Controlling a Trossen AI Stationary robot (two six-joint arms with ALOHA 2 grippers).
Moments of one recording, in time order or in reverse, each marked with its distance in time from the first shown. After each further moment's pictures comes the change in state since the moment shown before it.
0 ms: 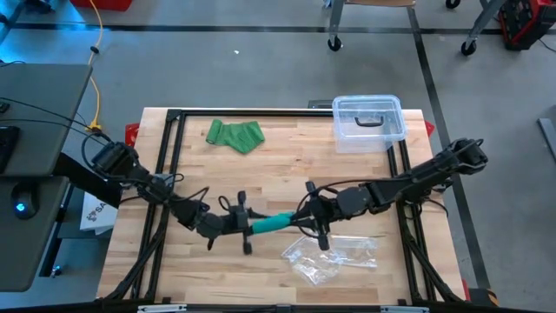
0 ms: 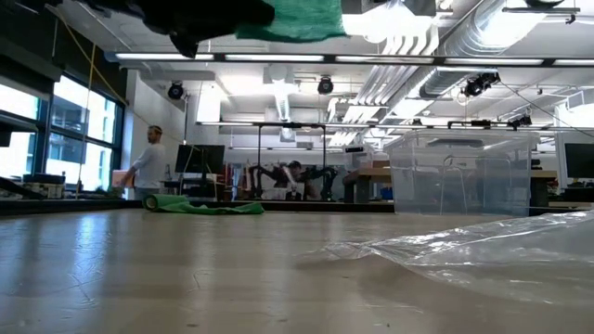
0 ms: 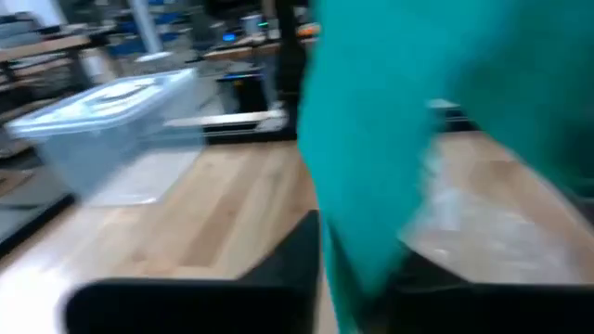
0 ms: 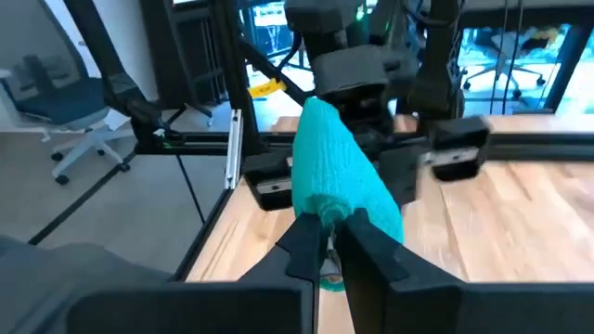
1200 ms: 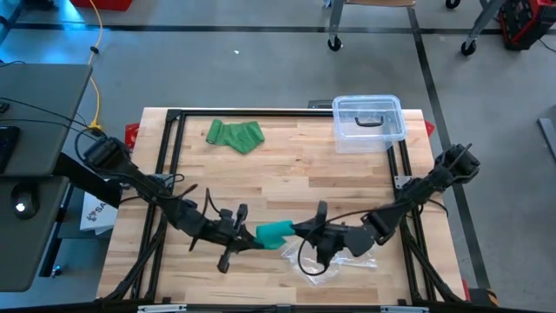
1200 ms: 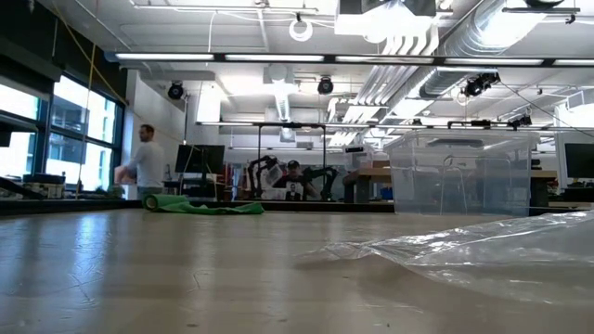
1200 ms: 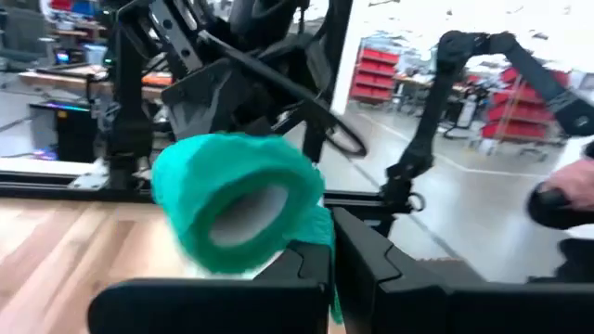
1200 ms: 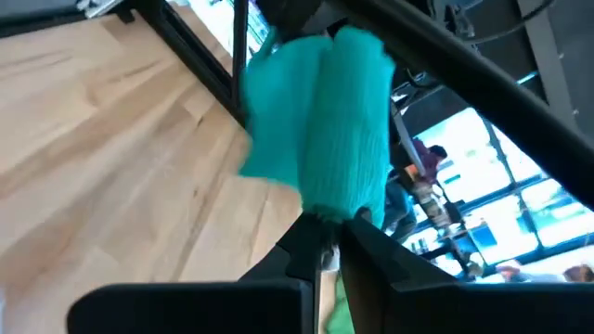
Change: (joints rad) left arm -0.068 -0.114 0.000 0.131 0.348 -0.158; right arm 0.238 0.127 0.000 0.099 0.582 -0.897
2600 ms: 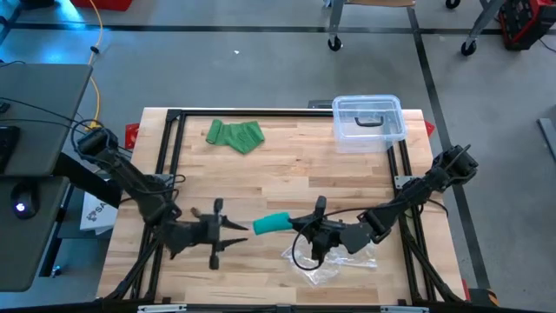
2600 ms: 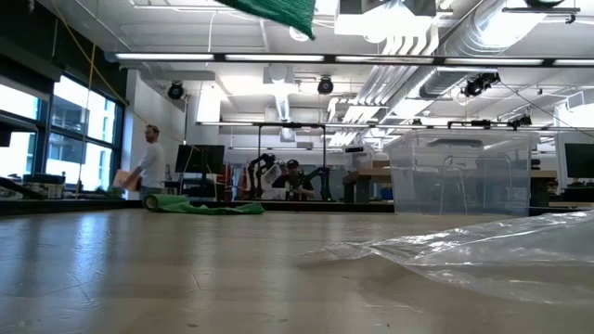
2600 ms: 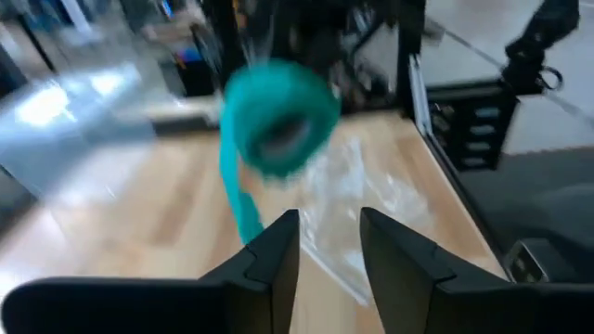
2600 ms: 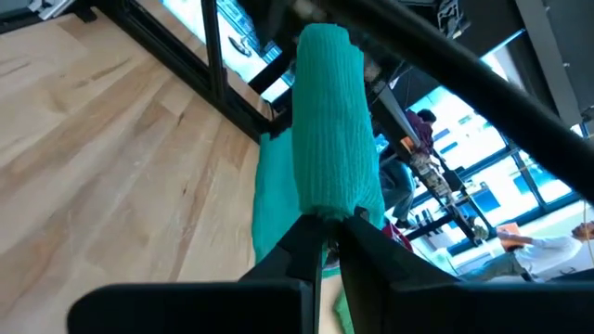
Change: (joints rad) left arm -0.162 -0.175 0.125 -0.693 -0.430 0.053; right arm -0.029 0.022 -0.001 0.036 0.035 0.104
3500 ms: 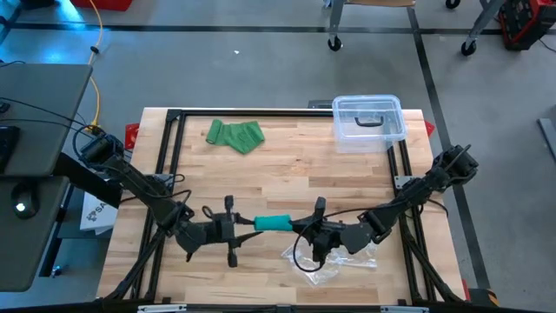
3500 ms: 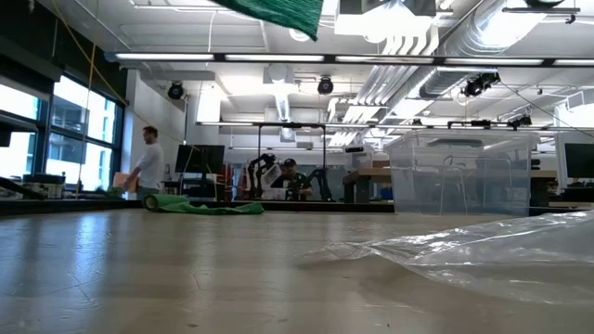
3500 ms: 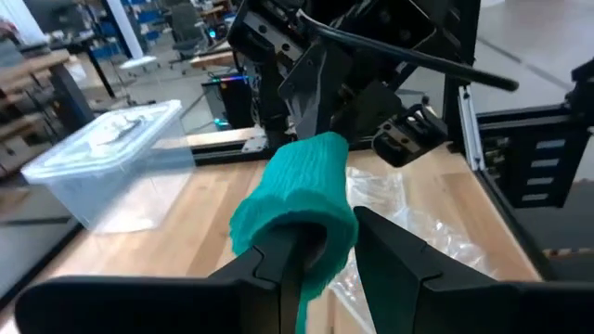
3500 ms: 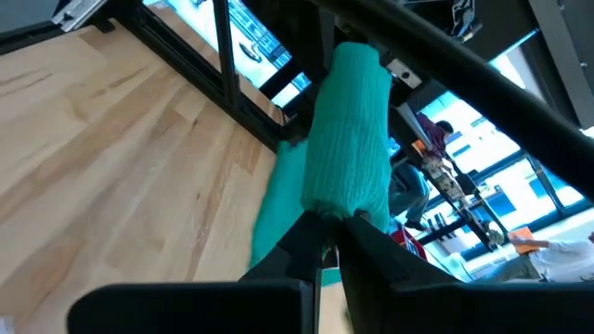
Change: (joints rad) left arm 0.107 0.127 0.091 0.113 -0.024 0.075; right arm -0.004 0.000 -0.001 0.000 -0.034 0.017
